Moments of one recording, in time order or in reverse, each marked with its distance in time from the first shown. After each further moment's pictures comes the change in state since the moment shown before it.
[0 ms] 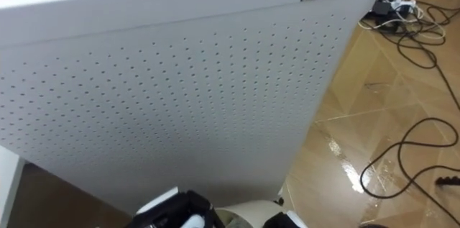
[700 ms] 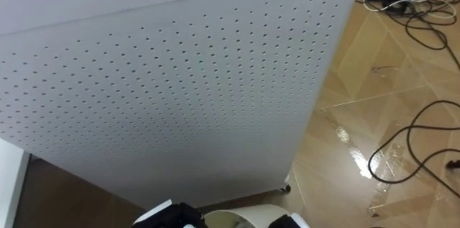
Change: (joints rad) left arm -0.056 -0.020 -0.002 0.191 0.068 0.002 0.071; right arm 0.020 -0.011 0.010 -0.001 0.001 0.000 -0.007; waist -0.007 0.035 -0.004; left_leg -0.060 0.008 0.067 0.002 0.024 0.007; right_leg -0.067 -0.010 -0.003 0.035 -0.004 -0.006
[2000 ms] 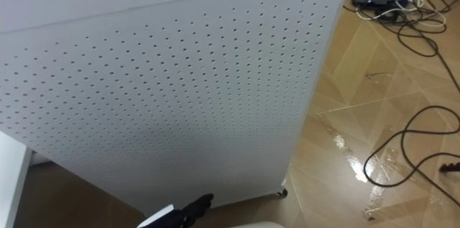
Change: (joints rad) left arm 0.005 -0.023 -0.007 0.018 0.043 -0.022 0.038; right arm 0.060 -0.011 -0.011 -0.010 -0.004 -0.011 0.053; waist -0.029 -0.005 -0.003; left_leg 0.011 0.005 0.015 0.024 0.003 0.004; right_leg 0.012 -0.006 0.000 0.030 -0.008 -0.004
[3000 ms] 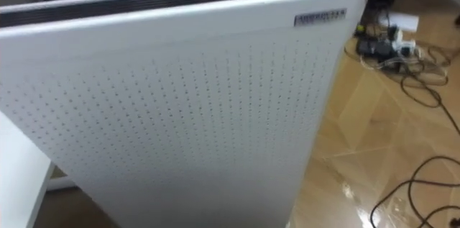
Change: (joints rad) left arm 0.219 -0.037 0.189 0.400 -0.102 -0.021 0.169; right arm 0.225 -0.015 -0.178 0.103 0.221 -0.028 -0.049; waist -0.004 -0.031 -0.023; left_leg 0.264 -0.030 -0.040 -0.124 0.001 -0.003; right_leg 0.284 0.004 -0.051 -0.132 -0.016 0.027
